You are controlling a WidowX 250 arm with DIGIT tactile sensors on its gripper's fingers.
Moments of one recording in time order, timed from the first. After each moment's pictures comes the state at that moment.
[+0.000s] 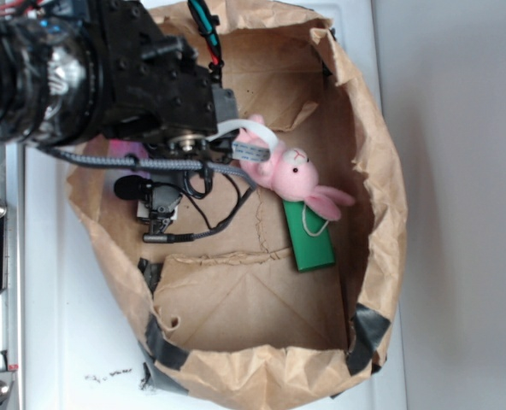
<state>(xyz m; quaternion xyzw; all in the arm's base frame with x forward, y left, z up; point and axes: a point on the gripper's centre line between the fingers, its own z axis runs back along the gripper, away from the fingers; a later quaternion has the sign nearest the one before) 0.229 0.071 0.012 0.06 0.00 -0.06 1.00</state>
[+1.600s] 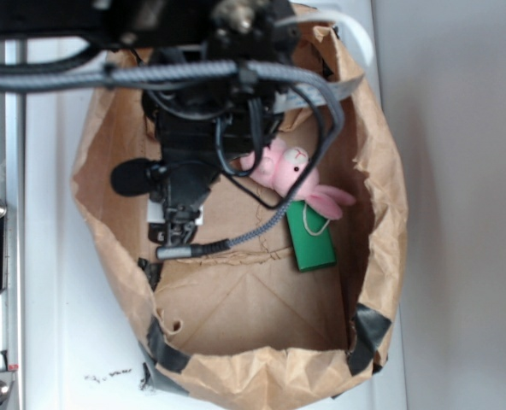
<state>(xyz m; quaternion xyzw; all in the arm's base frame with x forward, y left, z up) 0.243 0.047 0.139 -0.08 -0.03 -0.01 1.00</state>
